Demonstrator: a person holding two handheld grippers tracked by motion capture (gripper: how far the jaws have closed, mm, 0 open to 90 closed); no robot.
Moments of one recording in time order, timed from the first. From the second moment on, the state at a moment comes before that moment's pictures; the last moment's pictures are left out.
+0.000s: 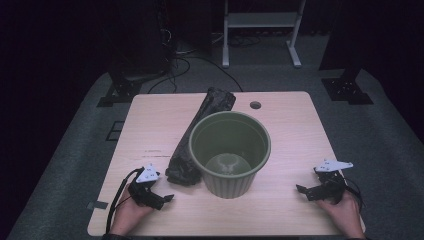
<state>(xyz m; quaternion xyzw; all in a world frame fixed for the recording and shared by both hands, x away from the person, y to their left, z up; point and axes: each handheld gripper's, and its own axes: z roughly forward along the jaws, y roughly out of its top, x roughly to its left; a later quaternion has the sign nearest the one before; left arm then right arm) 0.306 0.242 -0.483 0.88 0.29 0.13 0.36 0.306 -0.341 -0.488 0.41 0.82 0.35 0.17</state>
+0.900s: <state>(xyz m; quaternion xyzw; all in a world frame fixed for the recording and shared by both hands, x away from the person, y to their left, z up) 0.313 0.233 -0.454 0.85 0.32 0.12 0.40 0.306 -0.341 -0.489 0.41 0.82 0.35 0.17</state>
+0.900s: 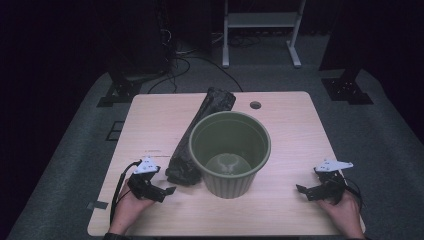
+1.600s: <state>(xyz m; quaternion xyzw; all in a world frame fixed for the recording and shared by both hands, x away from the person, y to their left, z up) 0.344 0.204 -0.440 0.83 0.34 0.13 0.42 0.306 -0.341 -0.488 0.41 0.82 0.35 0.17</state>
